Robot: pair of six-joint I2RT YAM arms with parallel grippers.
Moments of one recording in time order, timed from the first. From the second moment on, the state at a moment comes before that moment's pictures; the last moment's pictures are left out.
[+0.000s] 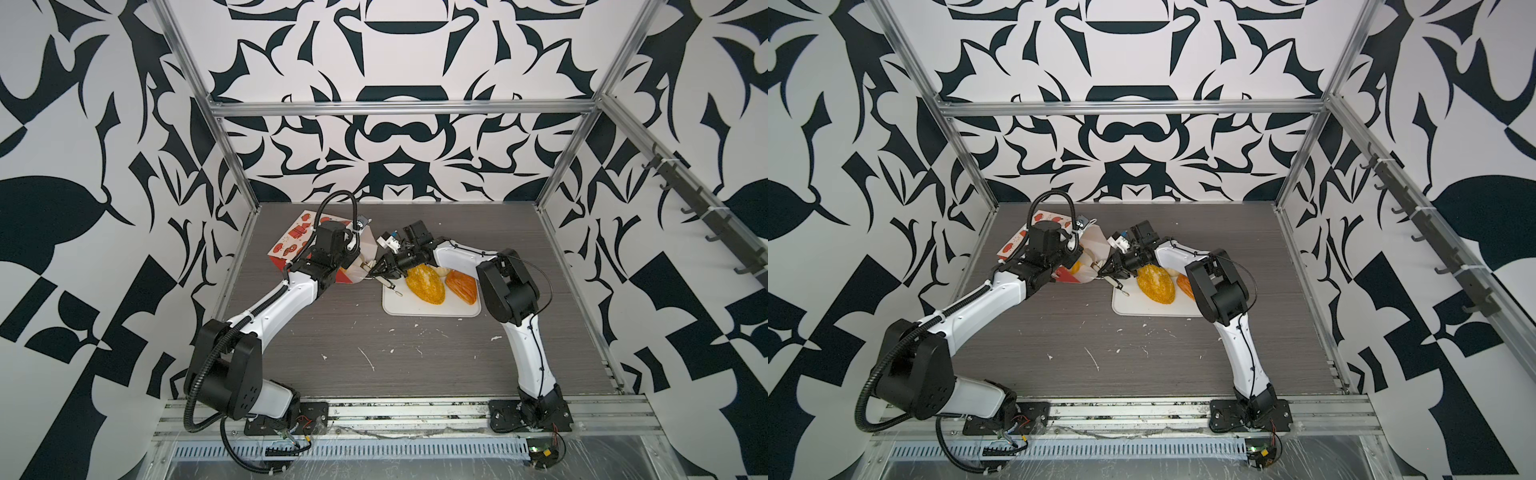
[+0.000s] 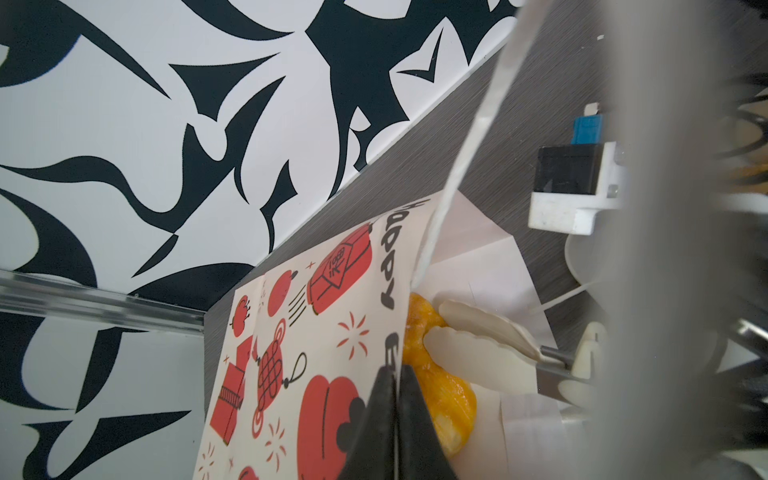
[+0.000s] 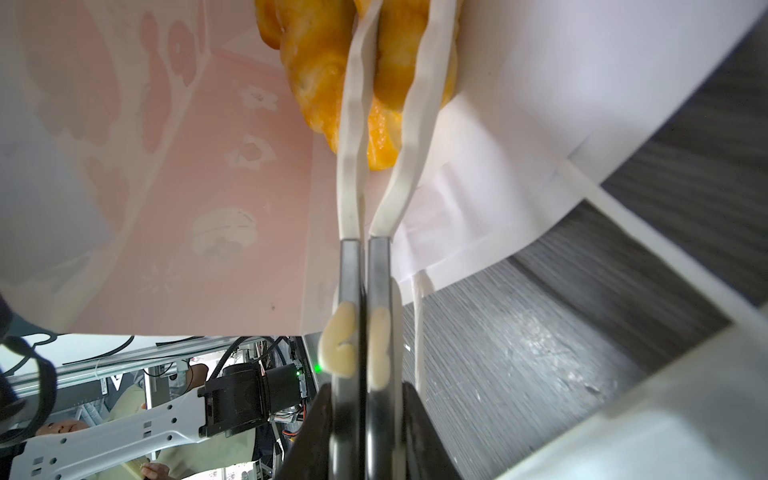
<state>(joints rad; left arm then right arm) -0.43 1.44 1.00 -0.07 -0.18 0.47 0.55 2.27 1.65 -0.27 -1.00 0.58</state>
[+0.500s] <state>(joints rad) -0.43 1.44 1.00 -0.06 -0.18 0.47 0.55 2.23 1.61 -0.24 -0.99 0.58</state>
